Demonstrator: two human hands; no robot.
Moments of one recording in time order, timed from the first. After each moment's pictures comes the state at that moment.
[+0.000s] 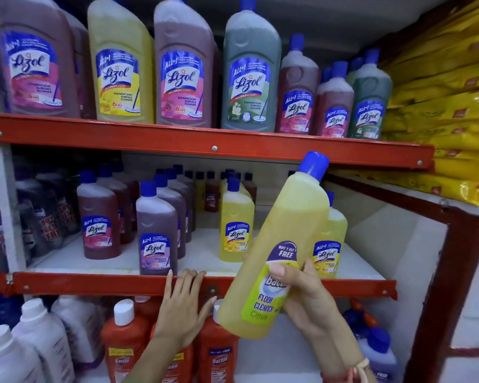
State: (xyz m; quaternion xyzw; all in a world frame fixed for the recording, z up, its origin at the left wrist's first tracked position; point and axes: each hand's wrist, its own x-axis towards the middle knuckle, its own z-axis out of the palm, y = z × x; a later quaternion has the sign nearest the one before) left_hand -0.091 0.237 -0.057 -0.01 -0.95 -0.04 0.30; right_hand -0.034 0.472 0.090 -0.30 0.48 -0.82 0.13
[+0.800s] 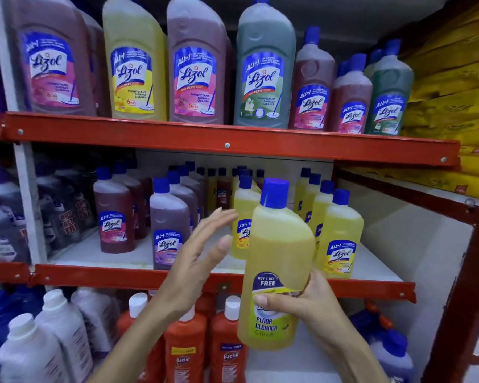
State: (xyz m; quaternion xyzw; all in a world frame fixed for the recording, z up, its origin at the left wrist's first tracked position) left_hand -0.008 0.276 0.091 -0.20 -0.78 -0.53 0.28; right_hand -0.038 0.476 0.073 -0.32 0.63 -0.70 0.04
